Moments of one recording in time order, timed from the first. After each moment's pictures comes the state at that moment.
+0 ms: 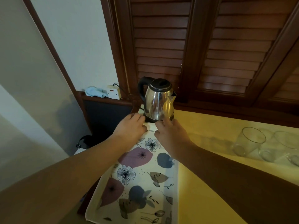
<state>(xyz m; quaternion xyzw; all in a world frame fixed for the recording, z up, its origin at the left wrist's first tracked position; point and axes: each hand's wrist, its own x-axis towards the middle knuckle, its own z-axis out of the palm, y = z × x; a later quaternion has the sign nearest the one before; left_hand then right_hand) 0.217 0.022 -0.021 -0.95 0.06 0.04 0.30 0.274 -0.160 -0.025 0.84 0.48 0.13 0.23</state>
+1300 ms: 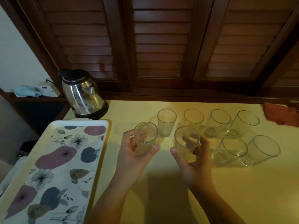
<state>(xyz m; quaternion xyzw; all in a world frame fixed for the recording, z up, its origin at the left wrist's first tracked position) 0.210 -0.284 -0.070 -0.76 -0.16 -0.12 -0.62 0.243 -0.473 -0.106 0.77 0.05 0.12 -0.62</state>
